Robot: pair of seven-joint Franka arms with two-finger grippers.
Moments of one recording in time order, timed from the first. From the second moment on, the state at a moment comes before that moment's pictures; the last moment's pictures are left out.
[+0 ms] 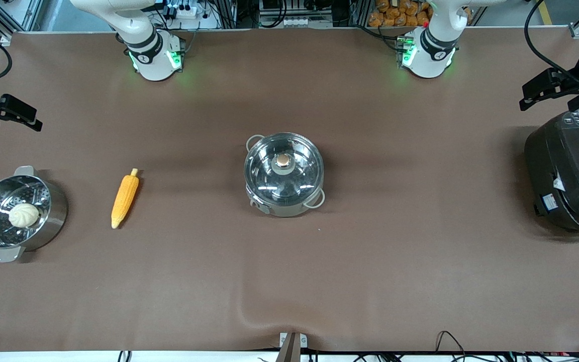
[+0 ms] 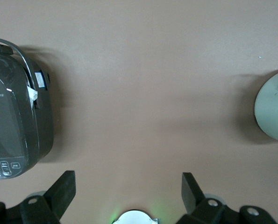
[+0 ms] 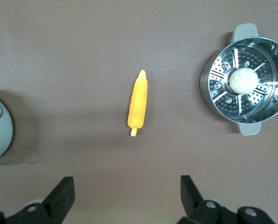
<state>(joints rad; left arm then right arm) -0.03 -0.04 -0.04 -1.51 -0.01 1.41 -0.04 0.09 -0.07 -0.16 -1.65 0.01 1.56 -0.05</state>
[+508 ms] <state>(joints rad) -0.03 -0.03 -0.04 -1.51 -0.01 1.41 -0.04 0.09 -0.07 -0.16 -1.65 0.01 1.56 -0.05</state>
